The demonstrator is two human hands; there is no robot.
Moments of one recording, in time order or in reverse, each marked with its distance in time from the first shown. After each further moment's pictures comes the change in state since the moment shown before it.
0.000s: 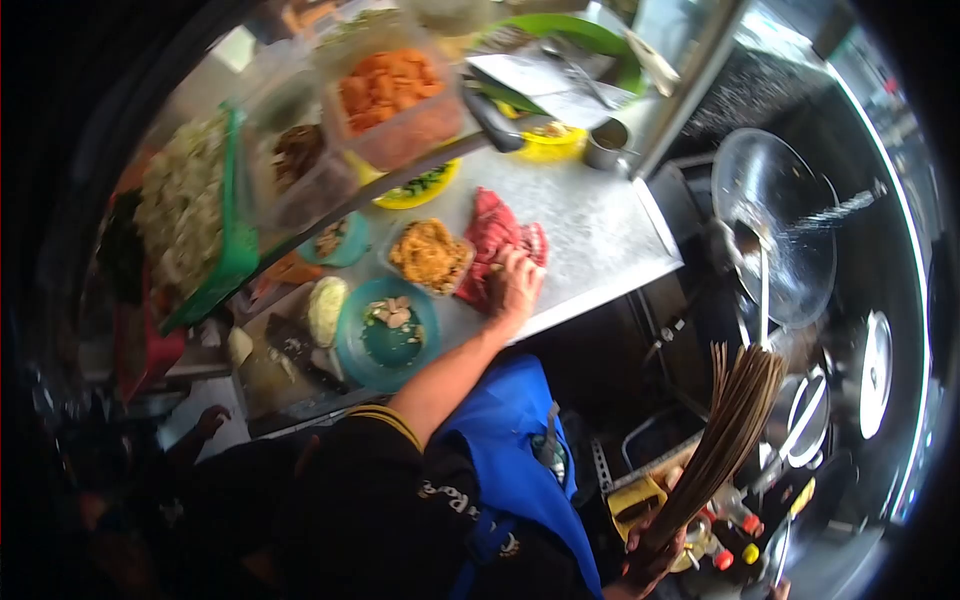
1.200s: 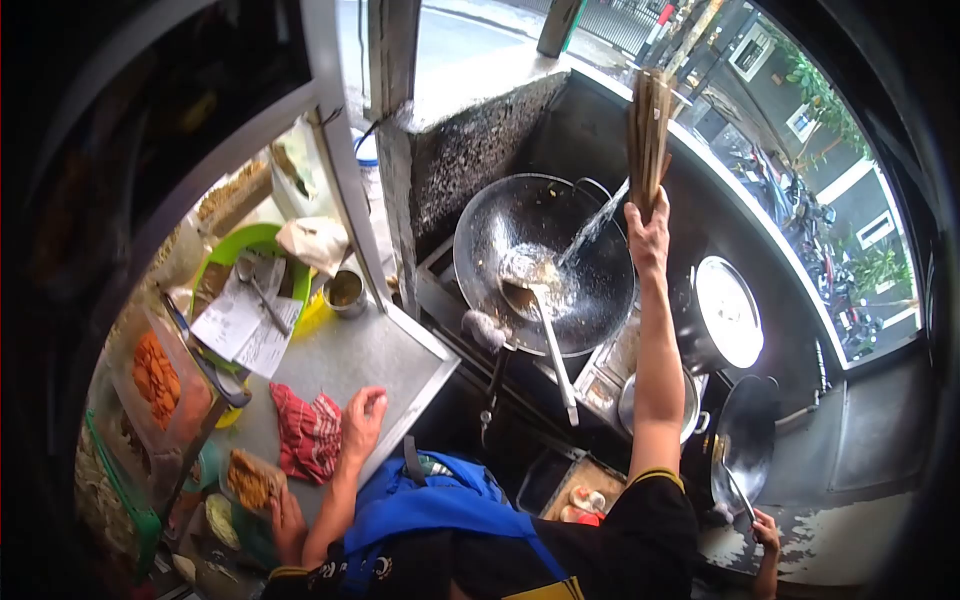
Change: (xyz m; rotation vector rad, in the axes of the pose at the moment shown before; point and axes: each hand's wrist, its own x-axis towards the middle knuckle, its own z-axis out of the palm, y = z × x) left_hand 0.105 0.139 -0.003 -0.454 -0.509 -0.218; right_hand 0.505 -0.373 0.063 -1.063 0.490 -0.942
